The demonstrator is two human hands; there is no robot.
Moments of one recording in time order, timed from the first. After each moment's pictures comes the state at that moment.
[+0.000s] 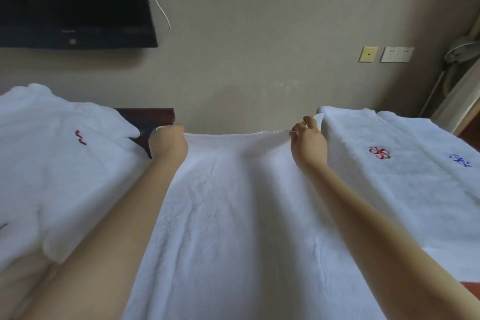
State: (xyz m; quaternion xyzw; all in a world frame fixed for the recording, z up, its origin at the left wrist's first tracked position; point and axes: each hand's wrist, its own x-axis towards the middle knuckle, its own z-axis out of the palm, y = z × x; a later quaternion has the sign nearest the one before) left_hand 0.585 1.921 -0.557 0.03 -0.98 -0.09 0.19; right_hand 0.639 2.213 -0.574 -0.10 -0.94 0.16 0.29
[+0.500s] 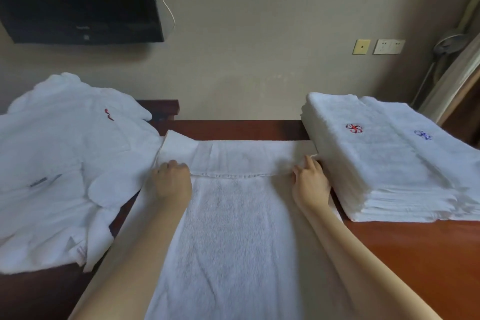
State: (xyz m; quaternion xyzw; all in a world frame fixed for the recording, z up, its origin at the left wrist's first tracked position) left_hand 0.740 1.911 -0.625 0.02 -0.99 0.05 0.16; right_hand 0.788 2.198 -0.642 -0.11 -0.96 0.10 0.24
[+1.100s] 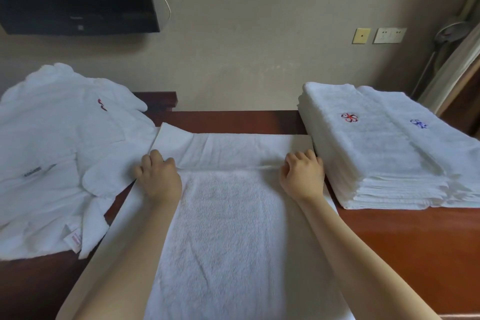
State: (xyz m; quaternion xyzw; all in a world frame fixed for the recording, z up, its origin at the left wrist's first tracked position) left_hand 0.752 1.905 -0.644 0.05 -0.92 -0.03 0.38; right_hand 0.797 2.193 -0.642 -0.04 -0.92 0.07 0.39
